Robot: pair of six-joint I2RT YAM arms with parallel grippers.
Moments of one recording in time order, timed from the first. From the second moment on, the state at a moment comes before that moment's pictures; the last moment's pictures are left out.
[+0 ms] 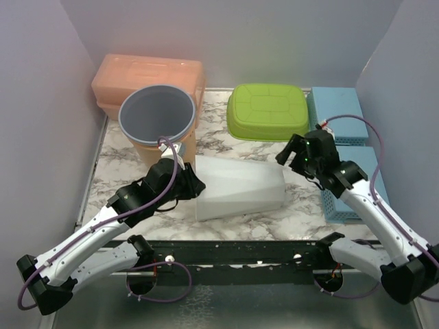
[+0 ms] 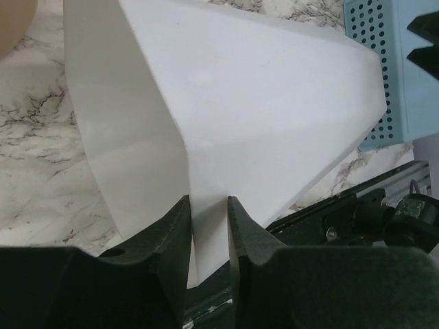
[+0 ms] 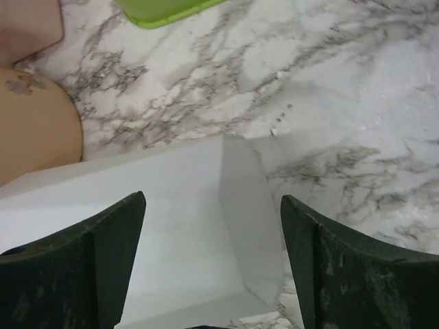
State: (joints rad) left arm -0.82 0.81 0.84 -0.62 -0.13 -0.76; right arm 0.52 1.10 1.04 -0.64 0.21 0.74
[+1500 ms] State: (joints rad) left arm -0.81 0.77 0.77 -0.56 -0.12 -0.88; right arm 0.39 0.81 0.70 -0.35 -0.10 0.82
